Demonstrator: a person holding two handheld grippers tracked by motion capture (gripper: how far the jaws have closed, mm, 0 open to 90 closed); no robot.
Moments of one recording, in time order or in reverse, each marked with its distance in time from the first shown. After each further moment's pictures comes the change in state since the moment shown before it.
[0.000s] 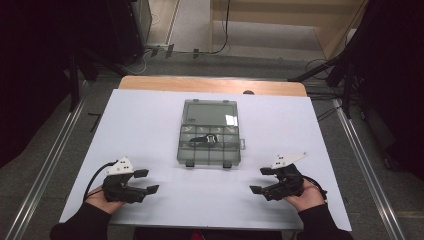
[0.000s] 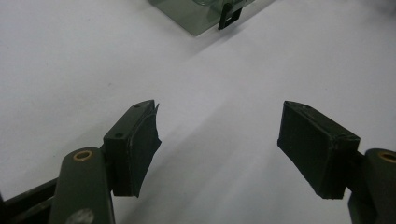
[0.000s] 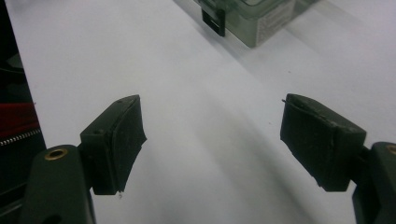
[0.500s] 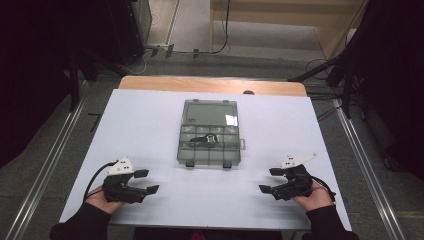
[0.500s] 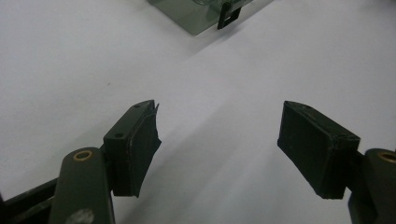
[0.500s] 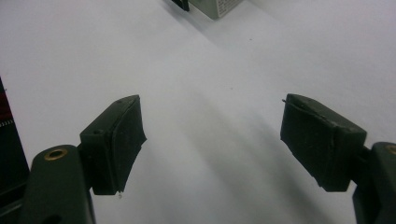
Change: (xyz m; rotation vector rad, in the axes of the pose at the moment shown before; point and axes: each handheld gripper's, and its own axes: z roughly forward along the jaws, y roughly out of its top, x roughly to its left) left arm 0.000 0.000 0.000 0.000 -0.002 0.004; right arm -0.018 -0.018 -0.007 0.008 -0.030 0.048
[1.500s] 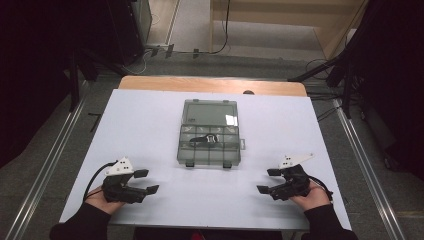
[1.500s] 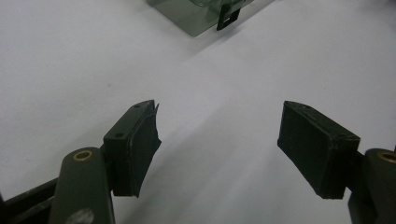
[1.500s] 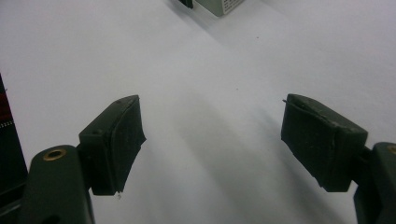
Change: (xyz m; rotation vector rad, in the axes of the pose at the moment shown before) left arm 0.000 0.000 -0.001 -0.004 0.000 0.002; right arm 0.000 0.001 0.007 -0.001 0.024 -0.006
